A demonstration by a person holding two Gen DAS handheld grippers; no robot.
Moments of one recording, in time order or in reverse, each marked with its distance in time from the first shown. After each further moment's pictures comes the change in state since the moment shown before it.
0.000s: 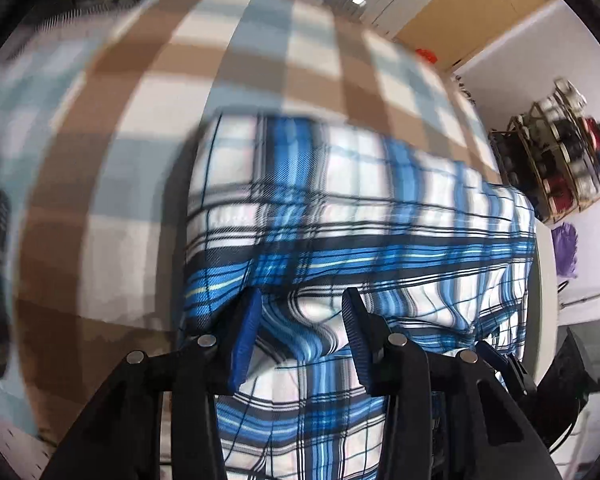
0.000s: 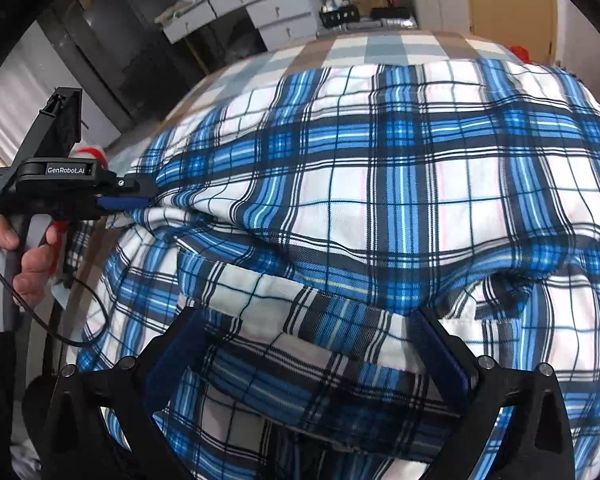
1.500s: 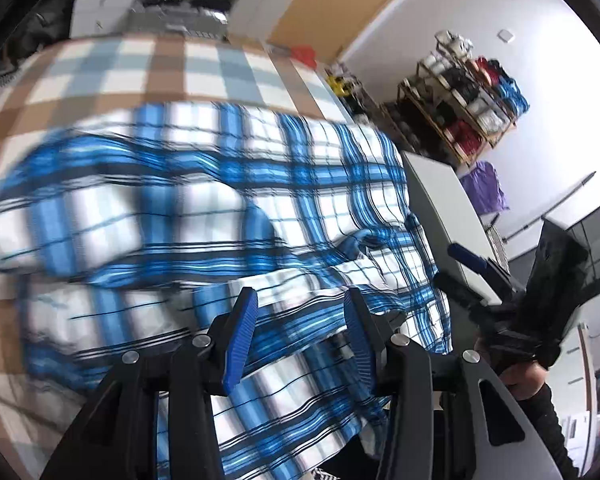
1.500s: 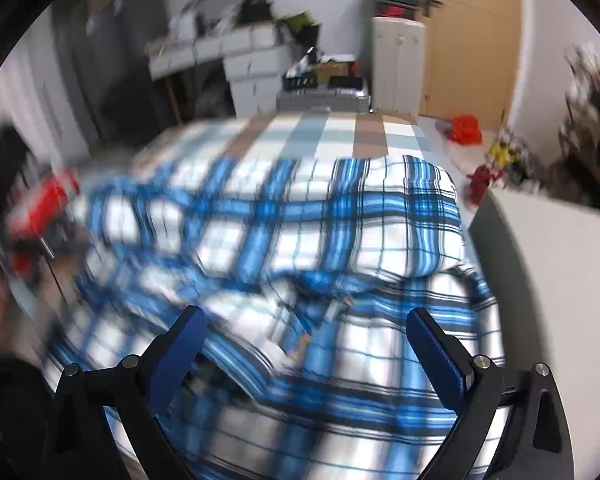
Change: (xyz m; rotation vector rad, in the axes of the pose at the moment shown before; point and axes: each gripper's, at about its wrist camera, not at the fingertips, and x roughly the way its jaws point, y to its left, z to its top) left arm 0.016 -0.127 -0.035 0.250 -0.032 -0.264; right arm -0.123 -0.061 -0.008 -0.042 -0.217 -0.145
